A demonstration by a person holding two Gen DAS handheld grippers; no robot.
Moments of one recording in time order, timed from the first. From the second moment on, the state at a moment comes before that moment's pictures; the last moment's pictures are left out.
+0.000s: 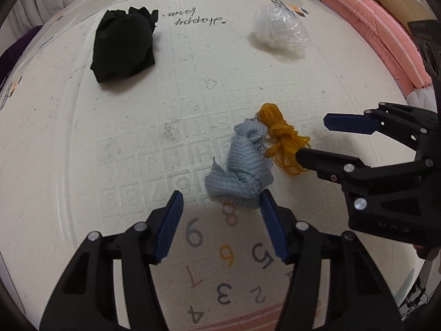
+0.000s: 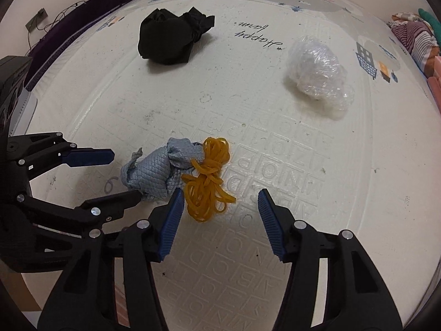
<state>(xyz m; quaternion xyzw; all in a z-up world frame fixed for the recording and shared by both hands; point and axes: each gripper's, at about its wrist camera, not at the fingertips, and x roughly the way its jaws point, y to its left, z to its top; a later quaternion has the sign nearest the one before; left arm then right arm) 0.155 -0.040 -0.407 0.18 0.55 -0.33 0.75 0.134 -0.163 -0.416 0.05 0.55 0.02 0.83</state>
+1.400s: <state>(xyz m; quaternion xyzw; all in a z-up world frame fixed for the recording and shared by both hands) 0.129 0.041 -0.158 0.13 0.49 -0.24 0.83 0.087 -0.112 -0.163 0.05 0.48 0.05 0.87</state>
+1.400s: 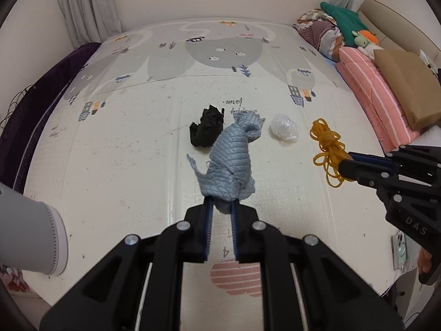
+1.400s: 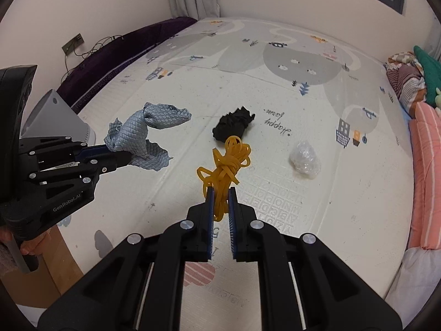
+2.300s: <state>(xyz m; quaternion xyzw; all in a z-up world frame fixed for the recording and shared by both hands) 0.043 0.286 -0.025 -0.01 0.47 0.05 0.88 0.088 0.114 -0.020 -0.06 0.40 0.27 0.87</state>
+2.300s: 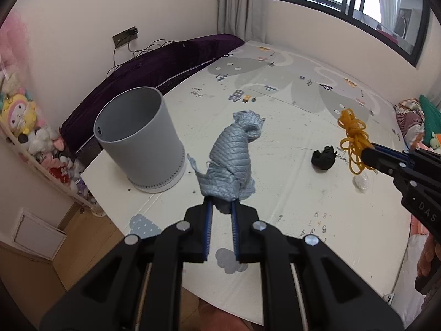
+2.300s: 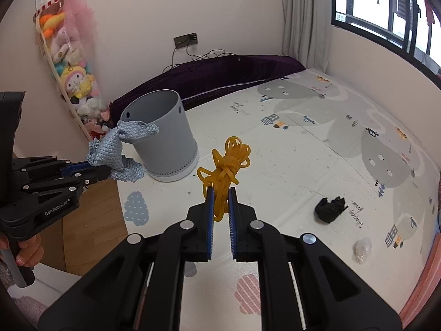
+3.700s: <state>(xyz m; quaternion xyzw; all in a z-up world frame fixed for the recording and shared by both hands) 0.217 0.579 -0.020 -0.04 0.45 0.05 0.89 0.276 0.472 0.008 -0.07 0.41 0.32 0.85</state>
